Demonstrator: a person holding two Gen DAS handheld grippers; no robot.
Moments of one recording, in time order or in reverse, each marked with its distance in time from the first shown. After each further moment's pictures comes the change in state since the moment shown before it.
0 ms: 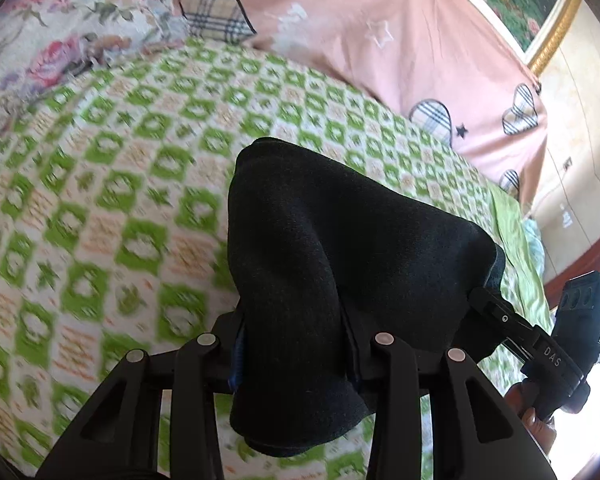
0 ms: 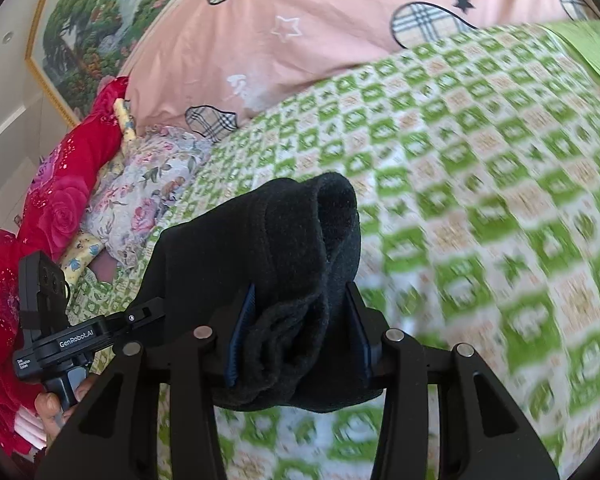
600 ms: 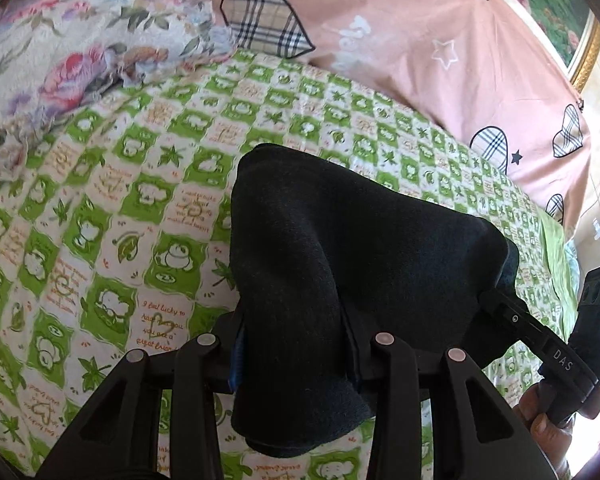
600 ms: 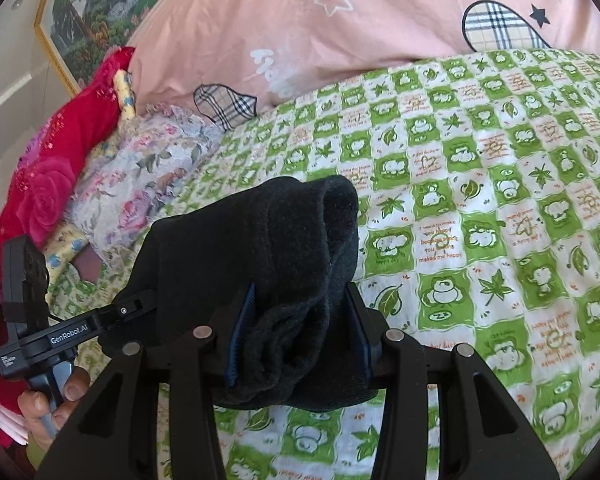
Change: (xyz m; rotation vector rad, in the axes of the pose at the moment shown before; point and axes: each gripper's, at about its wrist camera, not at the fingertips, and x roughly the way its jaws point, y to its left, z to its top) left arm 0.042 0.056 0.051 -0.020 -0.023 0.122; right arm 0.097 0.028 0.037 -0.092 0.053 -0.018
